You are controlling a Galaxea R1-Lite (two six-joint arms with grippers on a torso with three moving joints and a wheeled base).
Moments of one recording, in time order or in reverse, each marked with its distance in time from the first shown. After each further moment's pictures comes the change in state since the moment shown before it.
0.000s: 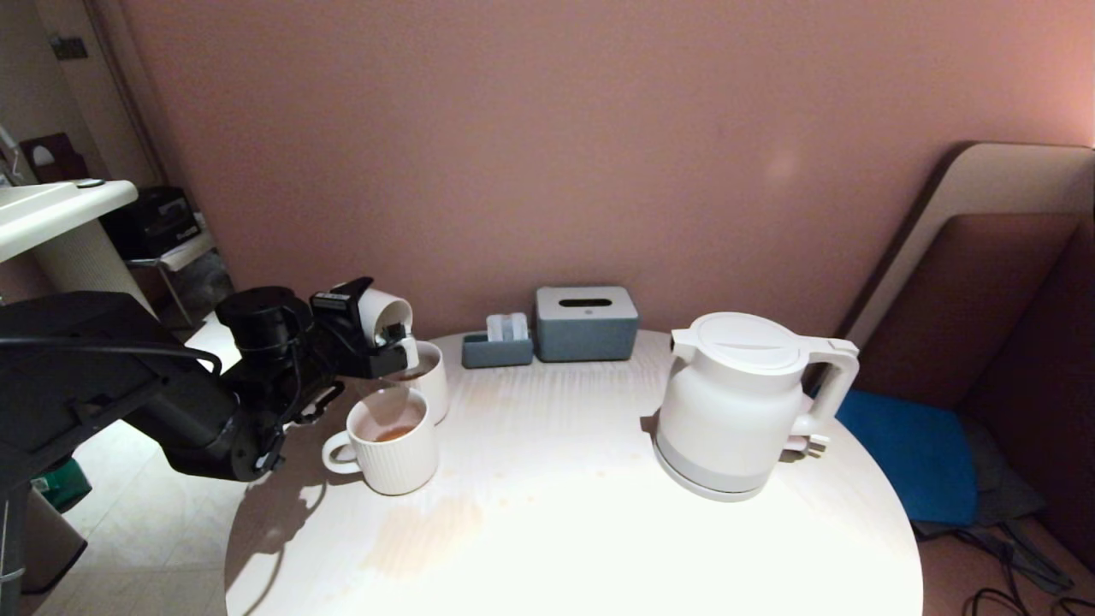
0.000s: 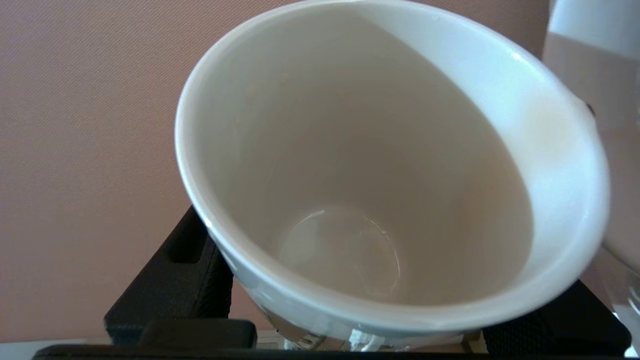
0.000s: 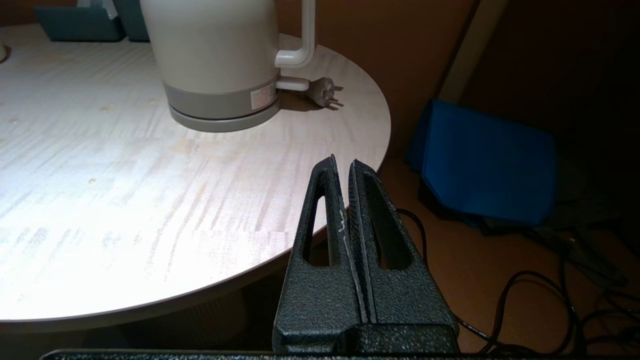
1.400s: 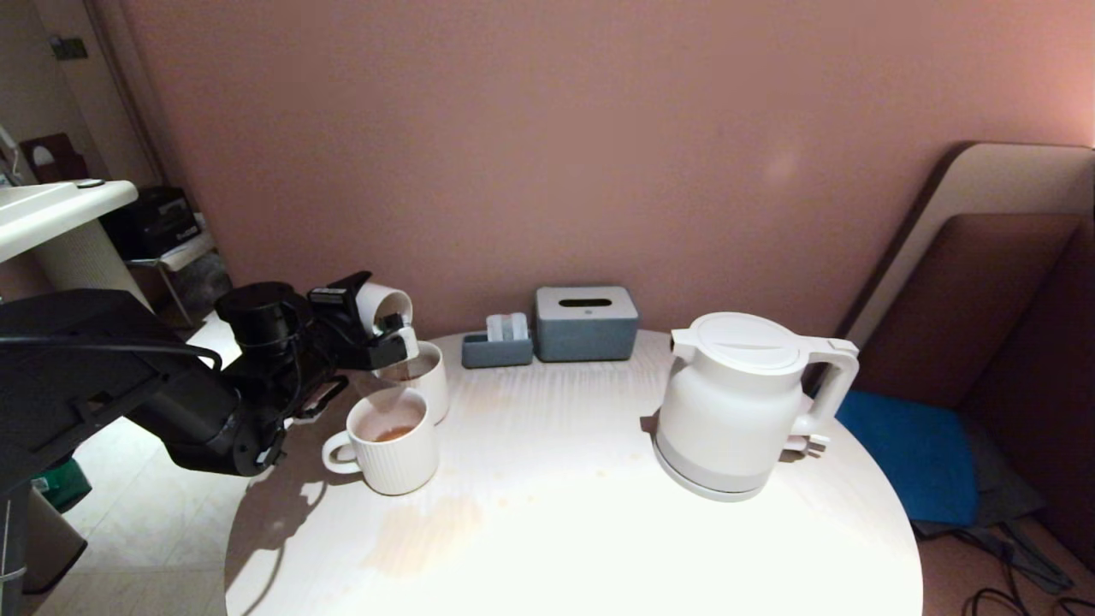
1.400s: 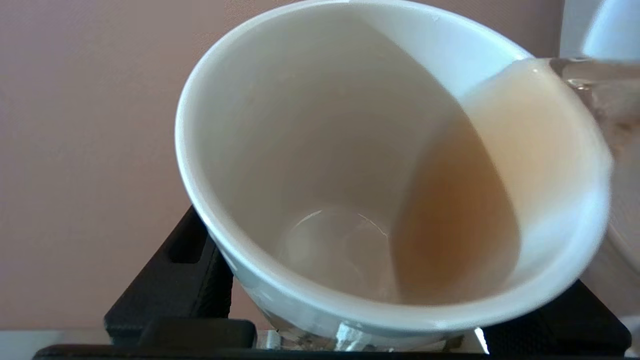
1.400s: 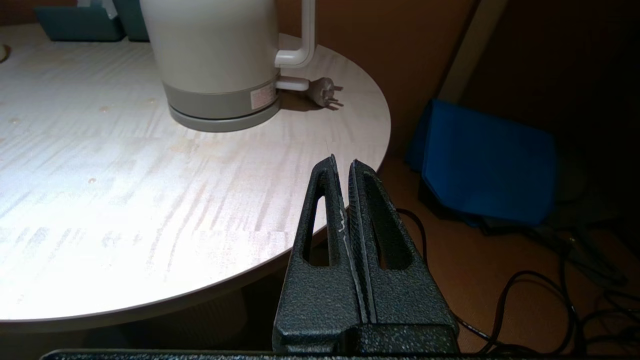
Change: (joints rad) left arm 0.002 0.005 -0.022 0.000 -0.001 -0.063; right arm 0.000 0.000 0.000 0.000 0.000 0.000
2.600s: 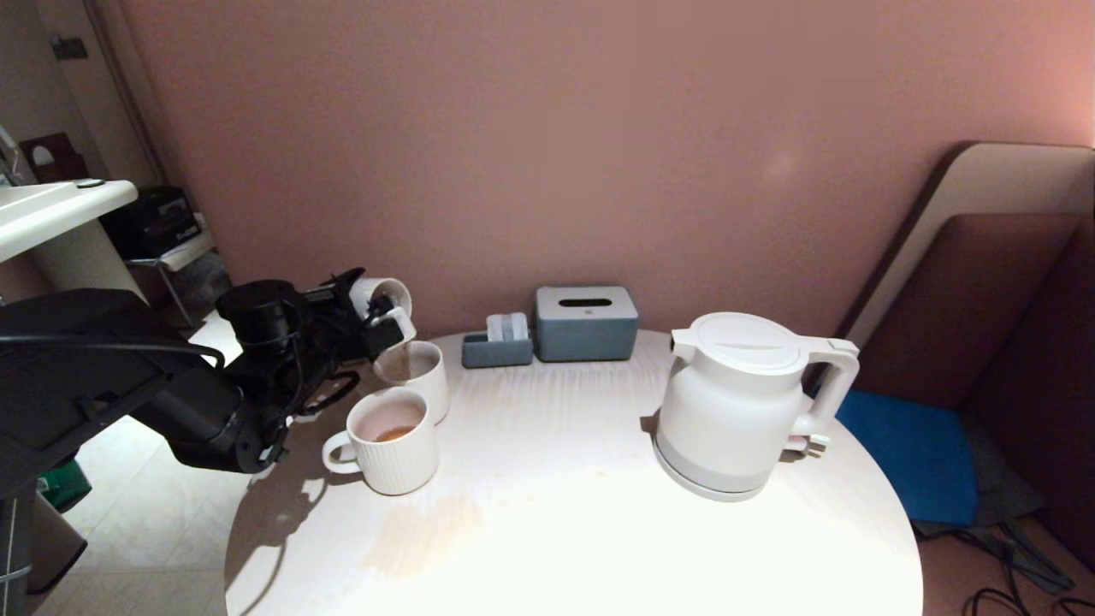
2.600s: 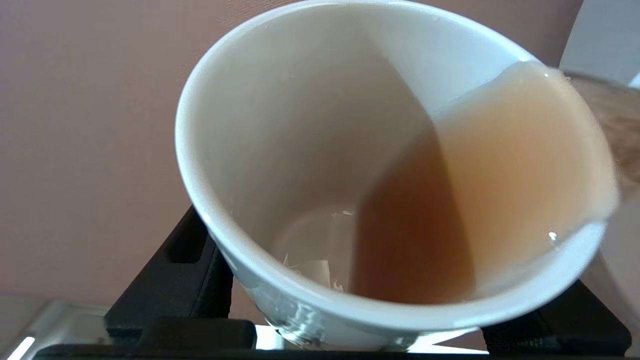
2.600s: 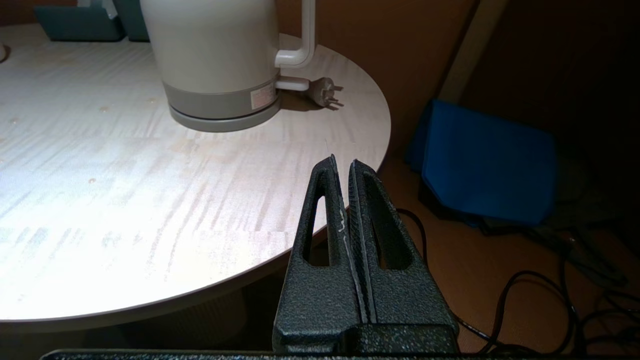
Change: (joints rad) left arm 0.001 0.008 -0.017 -0.011 0.001 -0.219; right arm 0.000 0.000 0.000 0.000 0.000 0.000
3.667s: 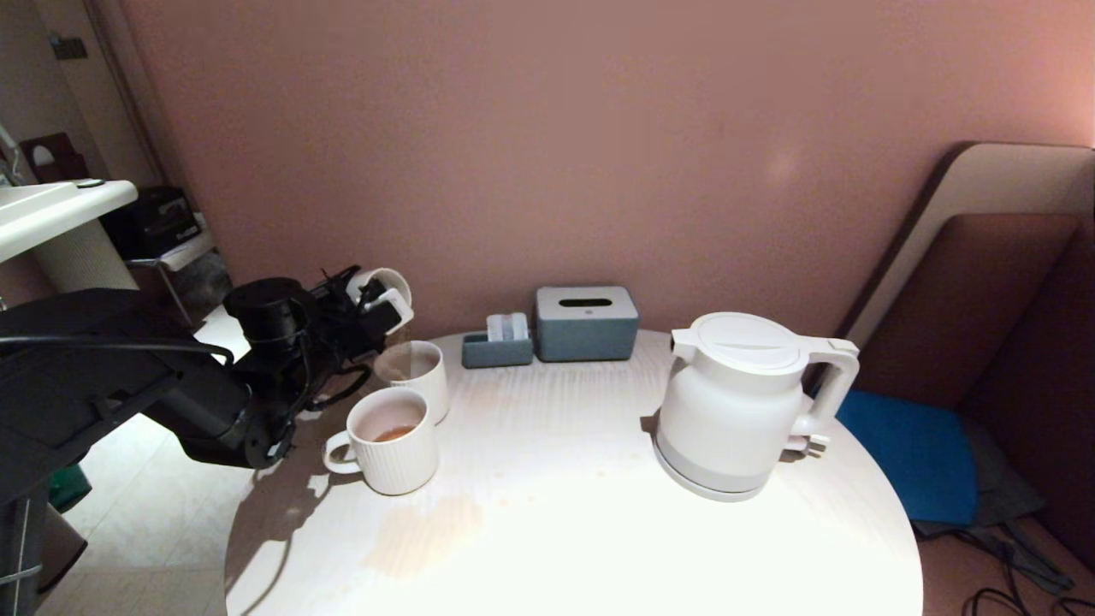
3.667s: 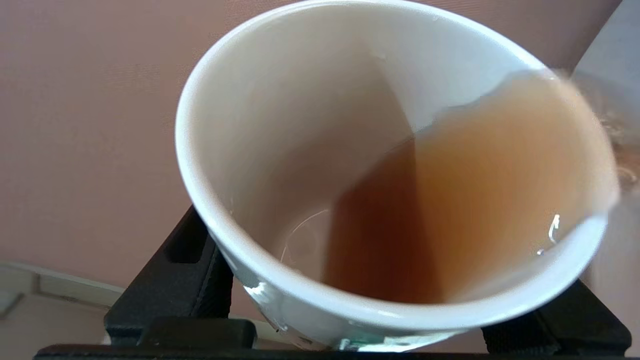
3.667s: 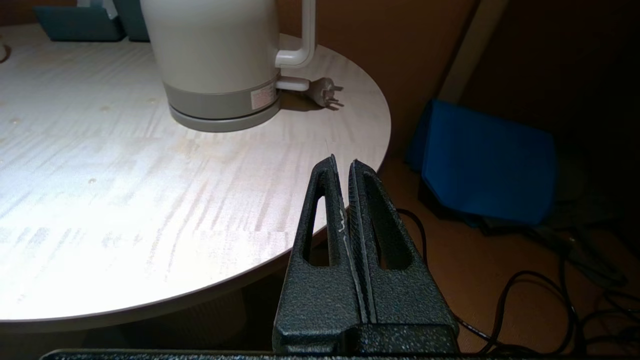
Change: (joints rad) left arm -0.009 0.017 -0.032 -0.001 0.038 -0.193; right arm 0.000 0.000 0.000 0.000 0.000 0.000
